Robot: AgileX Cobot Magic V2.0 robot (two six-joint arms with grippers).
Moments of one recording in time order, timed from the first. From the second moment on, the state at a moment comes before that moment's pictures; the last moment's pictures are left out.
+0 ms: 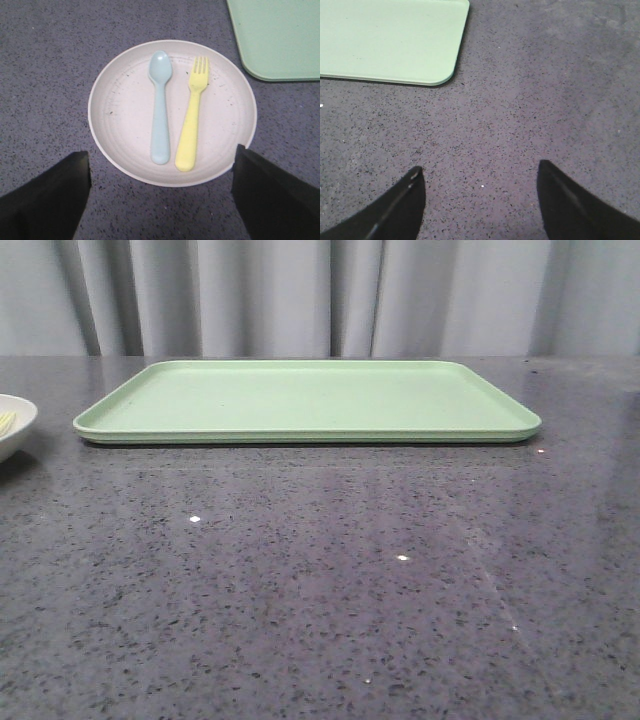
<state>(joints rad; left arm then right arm) -0.05 0.63 -0.84 0.06 0.97 -0.11 0.07 0.35 -0.72 0.11 0.94 -0.03</state>
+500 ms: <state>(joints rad) 0.20 0.93 -0.84 0.10 0.80 -0.14 0.07 0.35 -0.72 0.11 0.94 -0.03</state>
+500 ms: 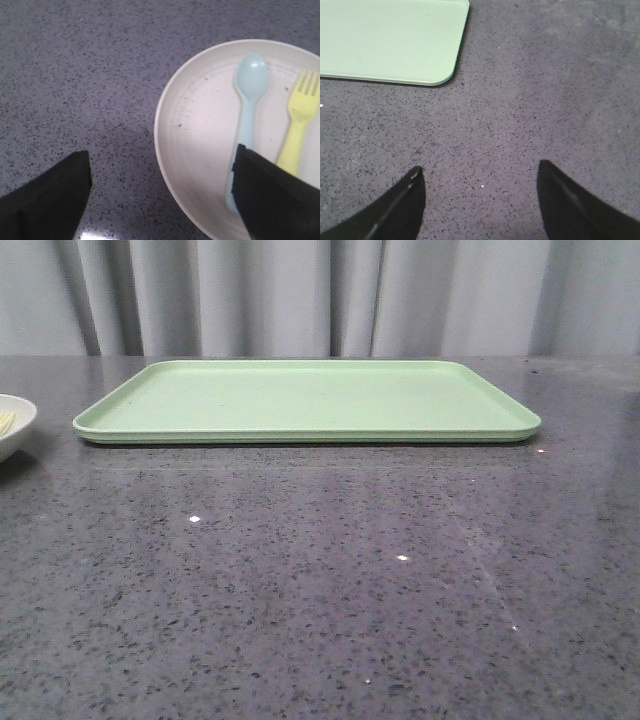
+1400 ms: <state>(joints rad) 0.23 1.38 -0.90 -0.02 0.64 -0.06 0.07 0.35 -0.72 0.11 0.94 -0.03</state>
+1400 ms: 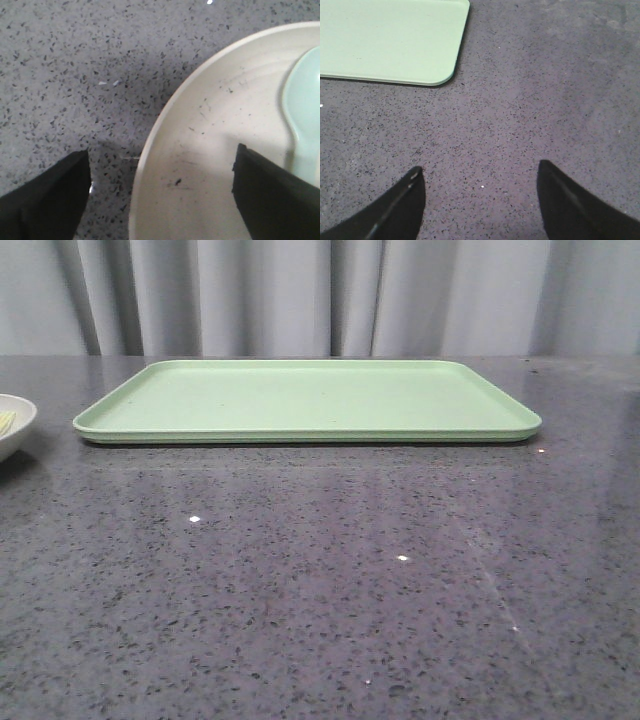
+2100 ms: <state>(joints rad) 0.23 1.43 -0.92 -0.05 0.63 -0.05 0.07 0.35 -0.72 0.11 0.93 -0.03</state>
